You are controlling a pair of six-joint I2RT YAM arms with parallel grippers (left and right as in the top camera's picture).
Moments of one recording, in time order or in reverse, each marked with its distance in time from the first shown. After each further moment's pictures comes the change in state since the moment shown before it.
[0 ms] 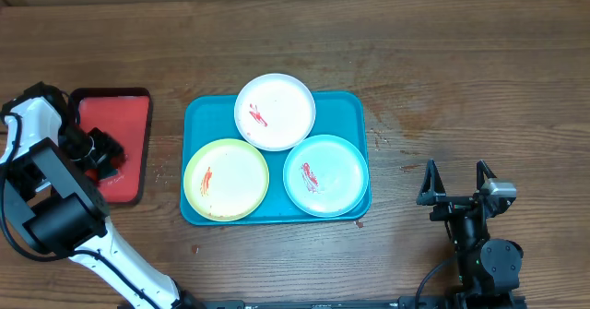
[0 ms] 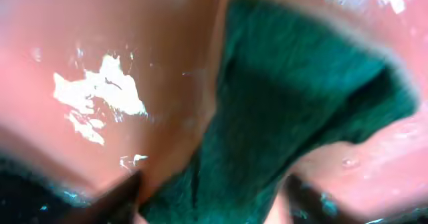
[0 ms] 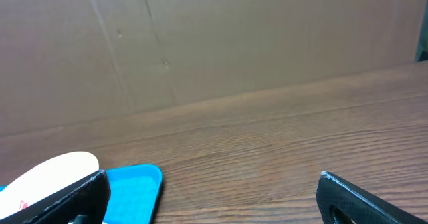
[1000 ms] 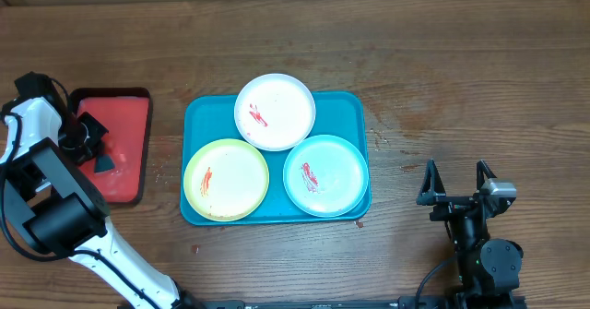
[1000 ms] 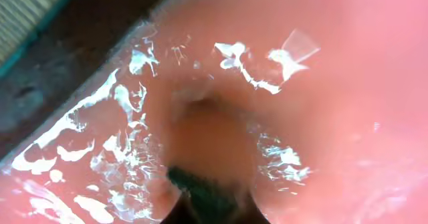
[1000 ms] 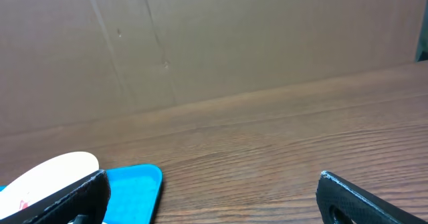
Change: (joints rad) left arm 0.000 0.000 -0.002 0.254 -0.001 0.009; right arm 0.000 0.000 0.000 0.000 0.001 0.000
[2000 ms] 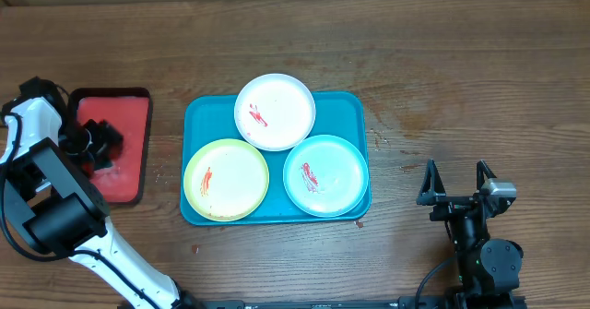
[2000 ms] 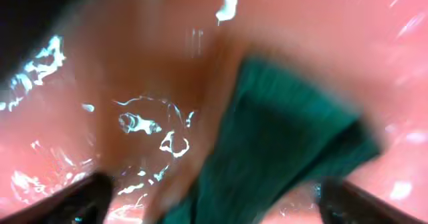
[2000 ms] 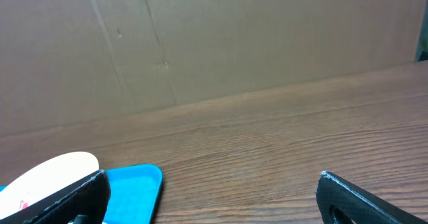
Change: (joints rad) left arm 0.000 0.000 0.000 -0.087 -0.001 0.005; right arm 0.000 0.000 0.000 0.000 0.000 0.000
